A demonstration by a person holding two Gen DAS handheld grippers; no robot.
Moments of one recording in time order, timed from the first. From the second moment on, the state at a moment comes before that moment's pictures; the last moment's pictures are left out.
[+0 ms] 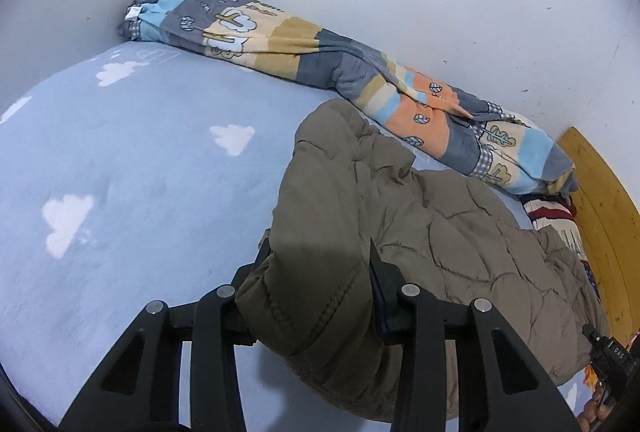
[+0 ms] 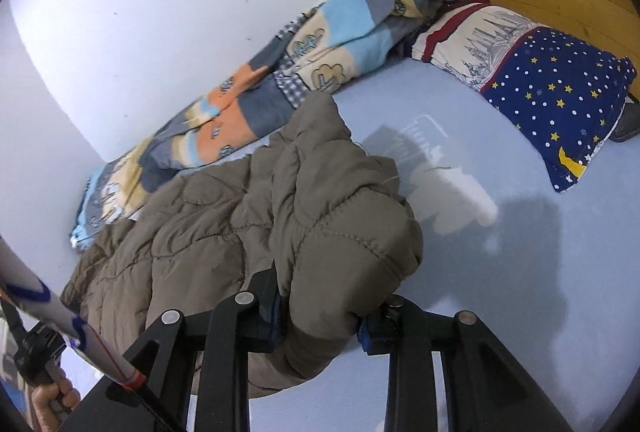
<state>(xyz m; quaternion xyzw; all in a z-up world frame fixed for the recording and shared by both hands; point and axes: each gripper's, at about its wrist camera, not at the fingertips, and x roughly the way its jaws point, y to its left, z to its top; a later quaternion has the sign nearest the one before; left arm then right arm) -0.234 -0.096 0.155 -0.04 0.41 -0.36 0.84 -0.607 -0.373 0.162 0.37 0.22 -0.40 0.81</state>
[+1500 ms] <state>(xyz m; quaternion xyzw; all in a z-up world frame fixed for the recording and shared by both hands) -0.381 -0.225 0.112 0.21 0.36 -0.45 0.79 -0.526 -0.318 0.124 0.26 0.38 -0.38 0.80</state>
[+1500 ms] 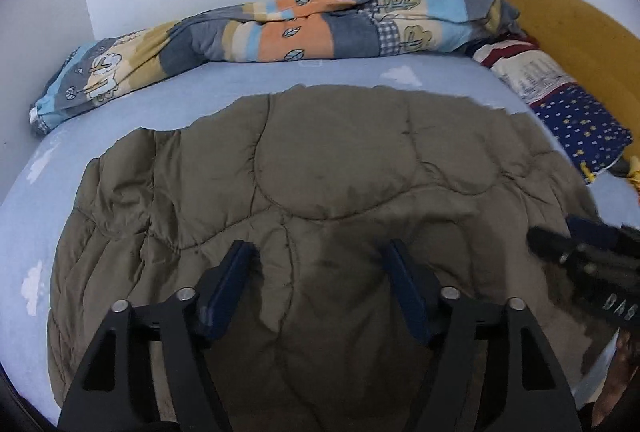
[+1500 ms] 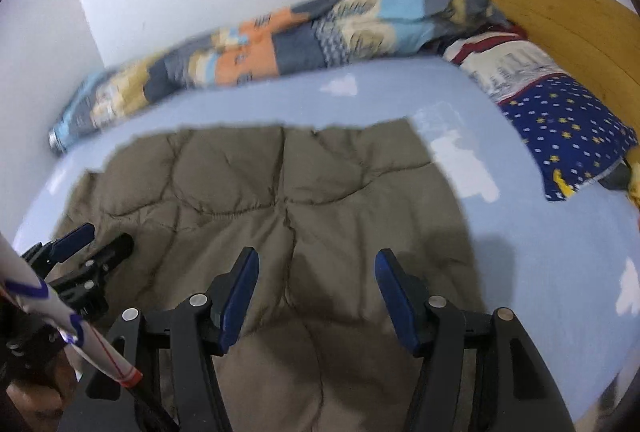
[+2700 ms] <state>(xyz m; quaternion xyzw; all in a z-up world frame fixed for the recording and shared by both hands) -0.379 -0.231 0.104 0.21 0.35 -0.44 0.80 -0.512 -0.316 0.096 0.23 0.41 -0.40 0.78</state>
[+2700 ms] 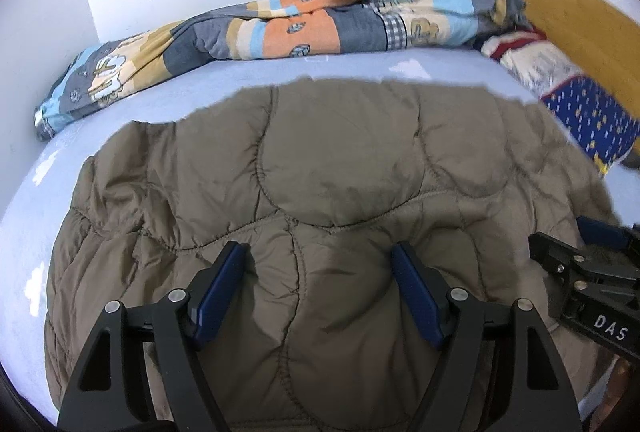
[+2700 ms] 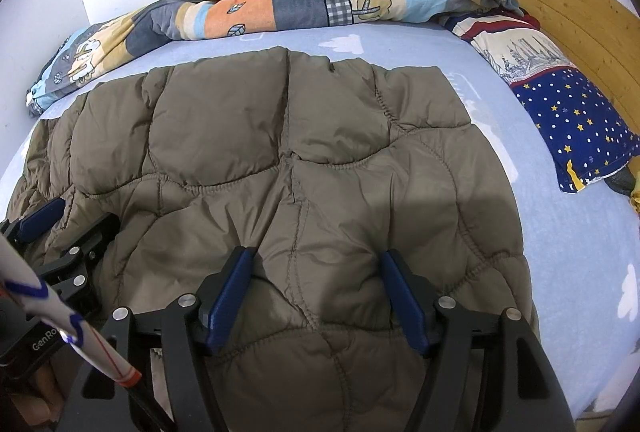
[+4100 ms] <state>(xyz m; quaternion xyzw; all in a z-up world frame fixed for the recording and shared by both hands) -0.388 -0.147 0.159 0.16 0.25 -0.39 0.87 -0.550 -0.277 0.143 0.21 0.35 -0.38 0.83</state>
